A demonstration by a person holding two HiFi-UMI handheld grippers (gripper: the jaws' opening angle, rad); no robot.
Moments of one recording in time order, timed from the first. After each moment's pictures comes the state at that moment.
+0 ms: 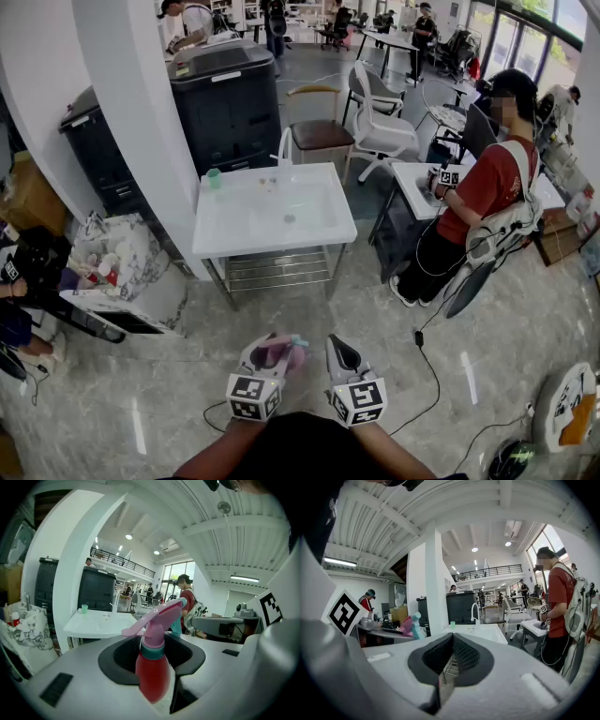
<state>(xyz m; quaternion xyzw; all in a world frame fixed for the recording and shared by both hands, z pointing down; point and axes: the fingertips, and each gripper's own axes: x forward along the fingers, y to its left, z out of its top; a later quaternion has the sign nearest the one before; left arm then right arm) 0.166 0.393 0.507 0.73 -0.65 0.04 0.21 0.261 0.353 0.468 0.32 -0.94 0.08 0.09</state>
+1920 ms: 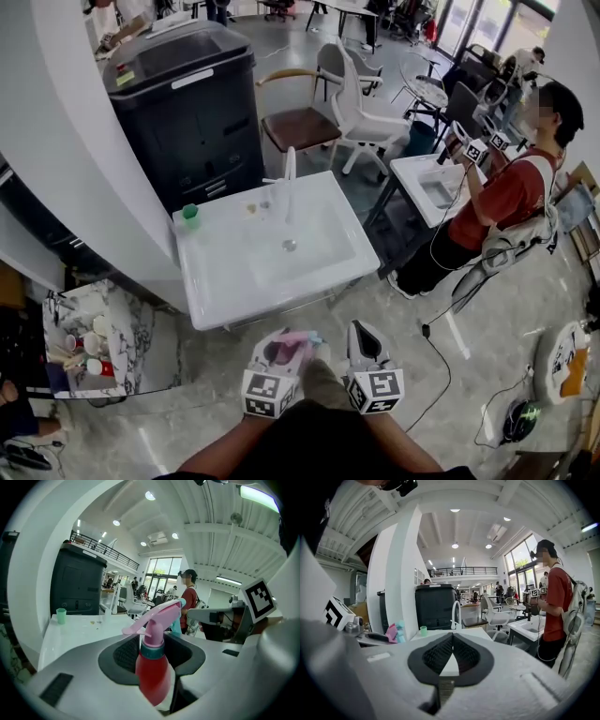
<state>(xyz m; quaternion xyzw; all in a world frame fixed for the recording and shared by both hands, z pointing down) -0.059 0.139 0.543 0.81 -0.54 0.06 0.21 0.054 0.099 0.488 0.48 -0.86 0.09 0.11</state>
